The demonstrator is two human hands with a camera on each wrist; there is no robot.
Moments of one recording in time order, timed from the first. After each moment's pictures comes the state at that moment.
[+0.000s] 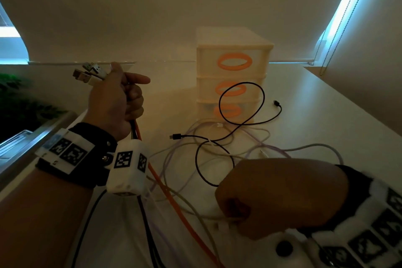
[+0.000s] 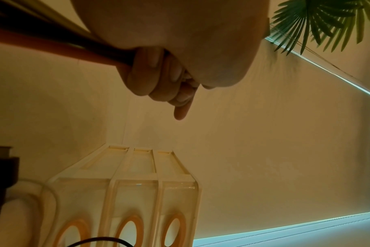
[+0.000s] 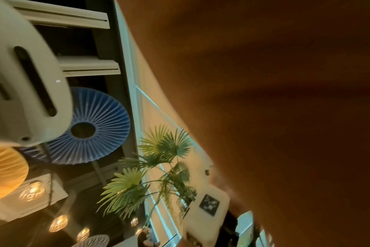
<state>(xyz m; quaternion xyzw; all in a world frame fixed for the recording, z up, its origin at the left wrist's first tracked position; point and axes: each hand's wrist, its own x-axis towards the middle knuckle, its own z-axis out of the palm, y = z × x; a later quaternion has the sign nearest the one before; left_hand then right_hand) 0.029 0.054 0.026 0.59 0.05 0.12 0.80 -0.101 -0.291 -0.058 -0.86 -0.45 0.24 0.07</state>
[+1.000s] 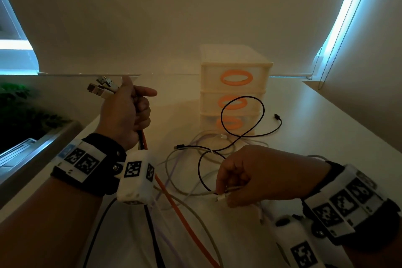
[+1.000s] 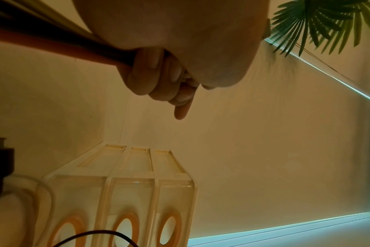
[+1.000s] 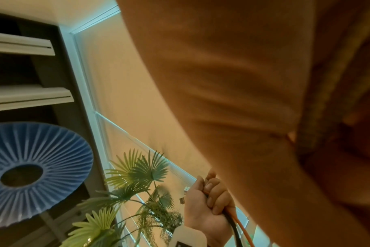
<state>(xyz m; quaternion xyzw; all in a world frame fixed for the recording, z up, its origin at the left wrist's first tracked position) 0.030 0.054 0.025 0.57 0.04 0.14 0.81 -0.021 -0.229 0.028 -0.87 -0.37 0.22 0.24</state>
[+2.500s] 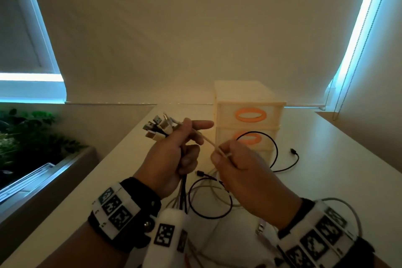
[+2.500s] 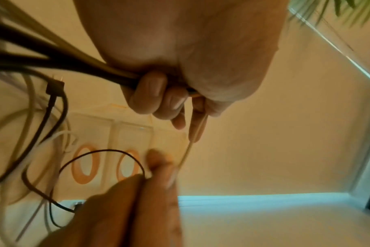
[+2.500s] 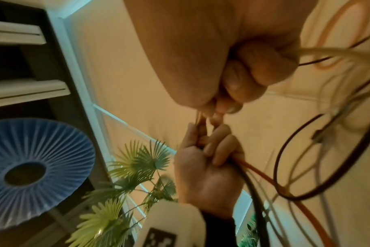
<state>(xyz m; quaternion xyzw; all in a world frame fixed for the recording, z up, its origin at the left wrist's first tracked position) 0.000 0.005 0.032 0.57 -0.11 0.05 0.81 -0.011 -0.170 0.037 -0.84 -0.23 -0.02 0.49</state>
